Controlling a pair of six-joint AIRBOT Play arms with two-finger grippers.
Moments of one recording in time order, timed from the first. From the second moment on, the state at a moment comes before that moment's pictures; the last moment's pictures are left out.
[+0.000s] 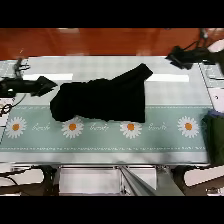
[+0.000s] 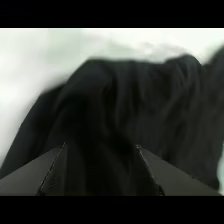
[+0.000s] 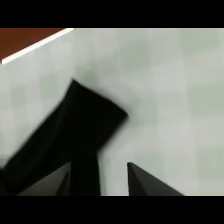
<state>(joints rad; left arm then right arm) 0.43 -1.45 1.07 0.68 -1.14 -1.08 -0.21 -1.67 1.62 -0.97 1.05 1.53</state>
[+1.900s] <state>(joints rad) 0.39 -1.34 0.71 0.59 -0.92 -1.24 -0.15 -1.22 0.66 -0.89 1.09 1.33</state>
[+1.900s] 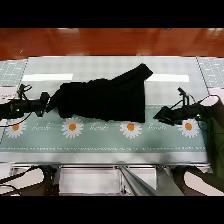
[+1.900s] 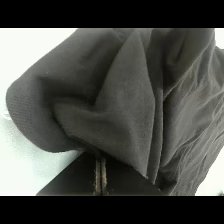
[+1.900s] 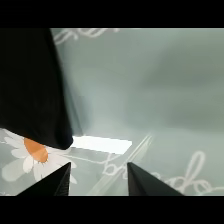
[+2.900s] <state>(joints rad) 0.43 -1.30 0.82 0.60 -1.06 -1.22 0.05 -1.48 1.11 -0.77 1.14 1.28</state>
